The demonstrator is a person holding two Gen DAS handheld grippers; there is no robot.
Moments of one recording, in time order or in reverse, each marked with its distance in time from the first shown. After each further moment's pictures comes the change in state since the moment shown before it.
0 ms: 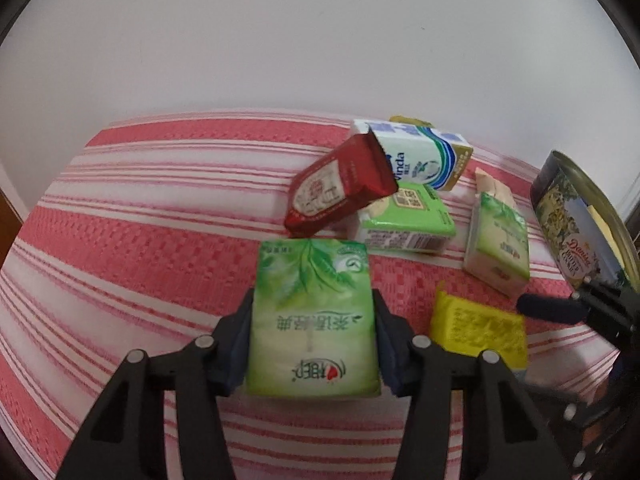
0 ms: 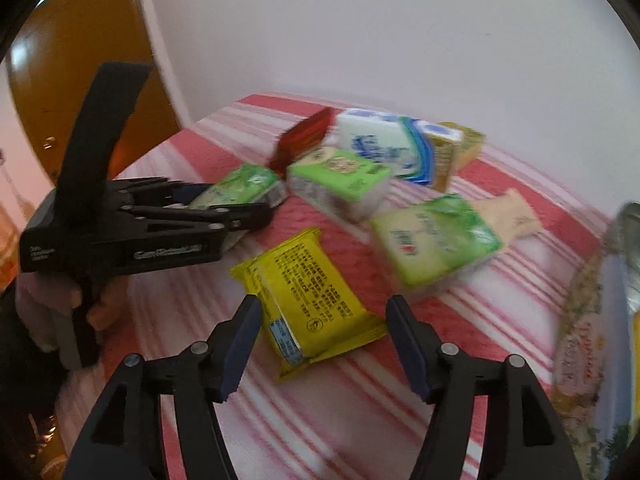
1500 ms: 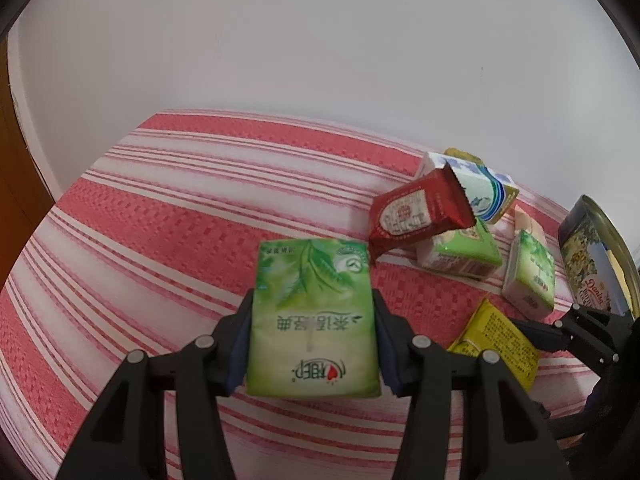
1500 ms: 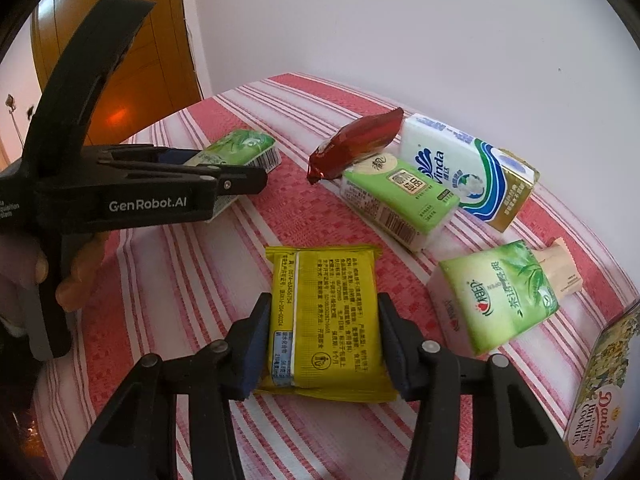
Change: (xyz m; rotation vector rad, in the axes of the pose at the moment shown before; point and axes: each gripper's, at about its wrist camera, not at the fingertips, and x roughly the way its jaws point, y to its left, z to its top) left arm -0.015 0.040 -0.010 -0.114 -0.047 0.086; right arm 0.035 0.023 0.011 -0.147 0.038 -0.034
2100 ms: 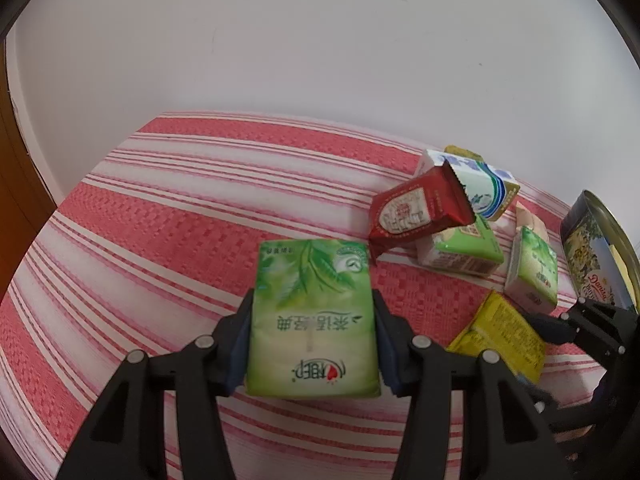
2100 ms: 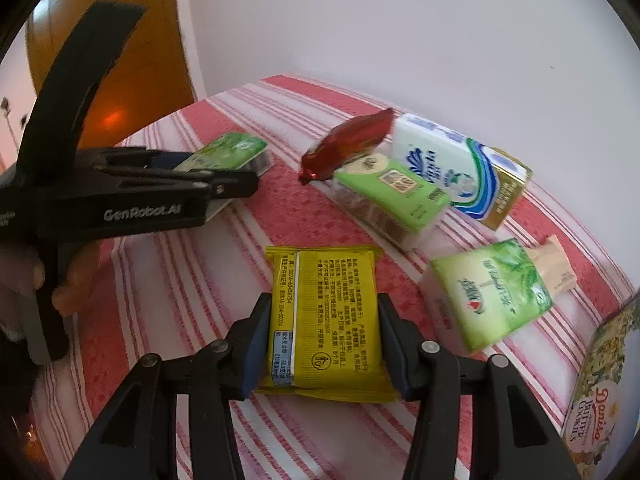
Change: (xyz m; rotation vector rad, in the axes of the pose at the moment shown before) left arm 0.002 -0.003 -0.002 0.018 -0.005 0.015; right arm 0.004 -0.004 0.005 0.025 -0.007 -0.020
